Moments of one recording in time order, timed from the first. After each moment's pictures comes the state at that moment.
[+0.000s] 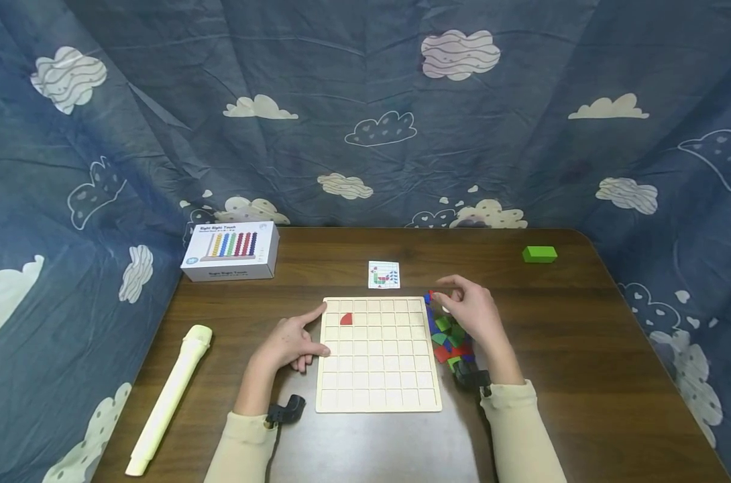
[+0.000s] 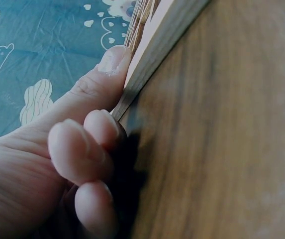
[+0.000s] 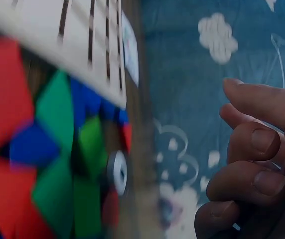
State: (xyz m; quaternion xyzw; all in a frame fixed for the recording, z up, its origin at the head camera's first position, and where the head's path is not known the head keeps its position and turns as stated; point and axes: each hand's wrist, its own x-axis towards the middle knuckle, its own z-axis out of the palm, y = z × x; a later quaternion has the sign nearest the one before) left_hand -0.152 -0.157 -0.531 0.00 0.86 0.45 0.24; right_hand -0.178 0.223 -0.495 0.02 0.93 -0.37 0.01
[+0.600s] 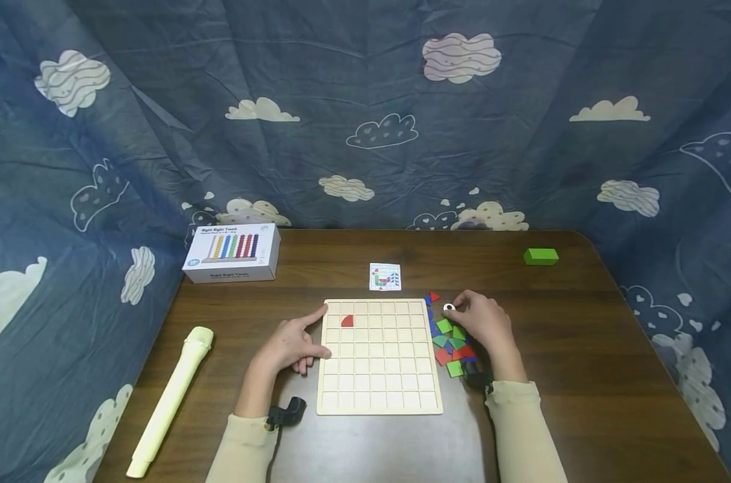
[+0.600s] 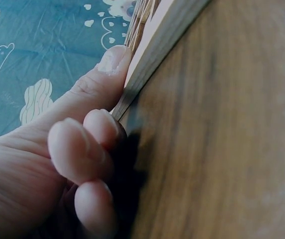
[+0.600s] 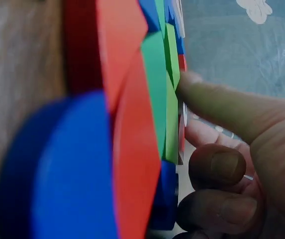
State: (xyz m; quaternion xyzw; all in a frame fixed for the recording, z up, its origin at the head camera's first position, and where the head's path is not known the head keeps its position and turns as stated) left_hand -0.153 -0.161 -0.536 0.03 0.84 0.48 0.24; right_hand -0.187 0.252 -0.530 0.07 0.96 -0.26 0.09
